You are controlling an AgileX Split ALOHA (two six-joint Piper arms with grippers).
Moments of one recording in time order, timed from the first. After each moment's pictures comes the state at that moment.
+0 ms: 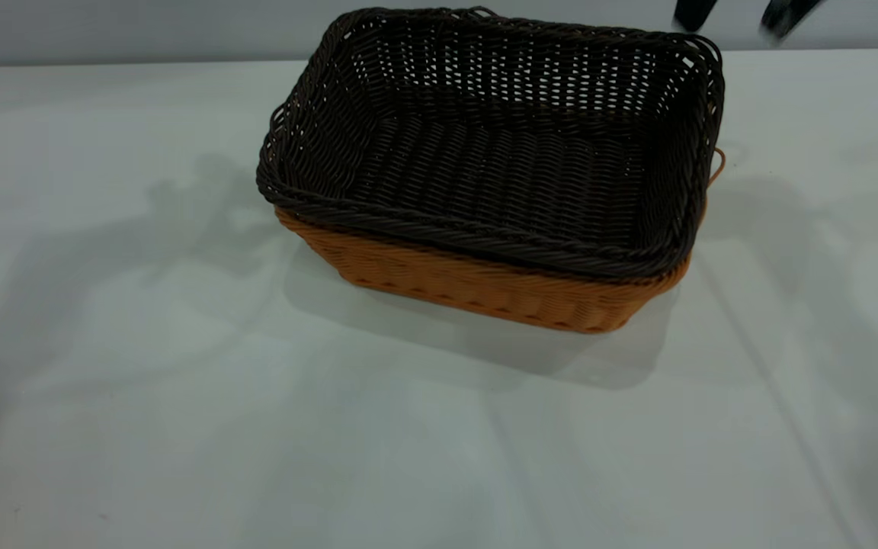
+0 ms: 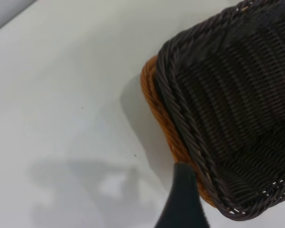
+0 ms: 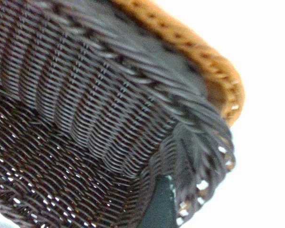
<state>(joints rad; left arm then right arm) -0.11 1.92 -1.60 -0.61 0.85 0.89 0.13 2.15 -1.79 0.30 1.17 -0.28</state>
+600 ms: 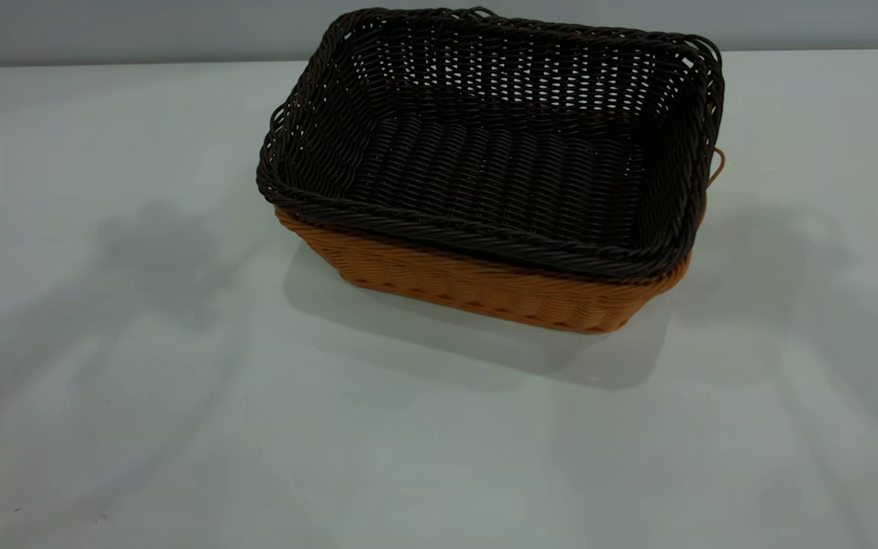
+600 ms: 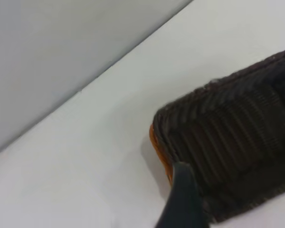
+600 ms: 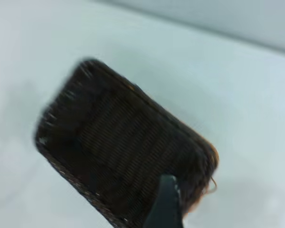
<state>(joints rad) -0.11 1.55 -1.60 -0.54 0.92 0.75 0.13 1.53 -1.81 0.34 1.26 -0.26</state>
